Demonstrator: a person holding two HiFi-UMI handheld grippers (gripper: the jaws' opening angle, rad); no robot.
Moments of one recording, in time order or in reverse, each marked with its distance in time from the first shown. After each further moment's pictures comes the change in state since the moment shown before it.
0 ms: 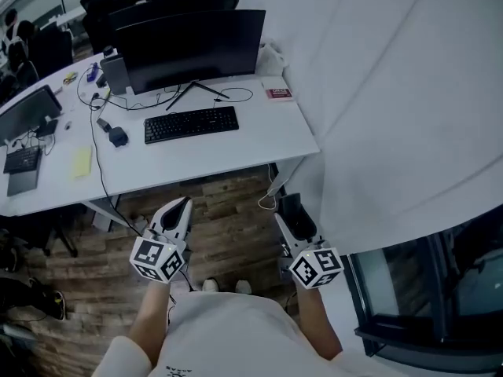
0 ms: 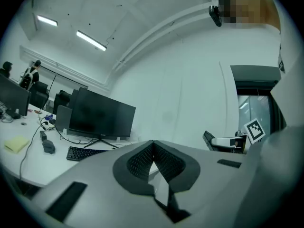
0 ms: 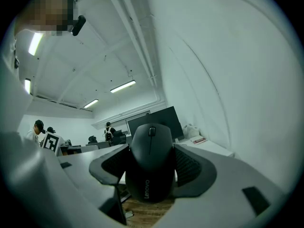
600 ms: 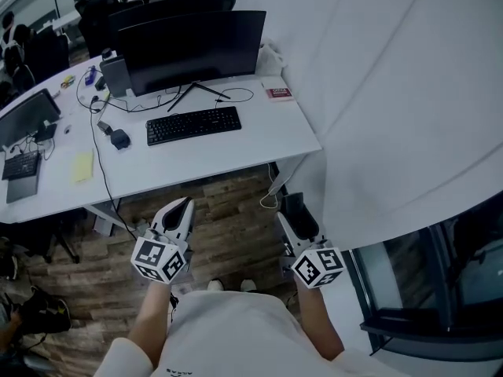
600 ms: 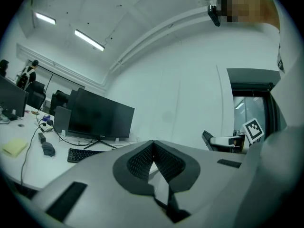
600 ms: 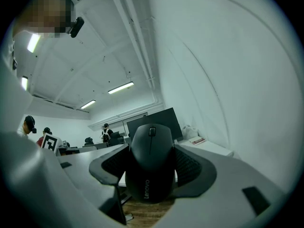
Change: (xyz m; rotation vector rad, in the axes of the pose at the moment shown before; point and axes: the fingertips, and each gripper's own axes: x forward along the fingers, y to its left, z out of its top) left arm -0.018 0.018 0.003 0.013 -0.006 -0.042; right arm 0.000 0.026 -0.006 0.004 -0.025 -0.041
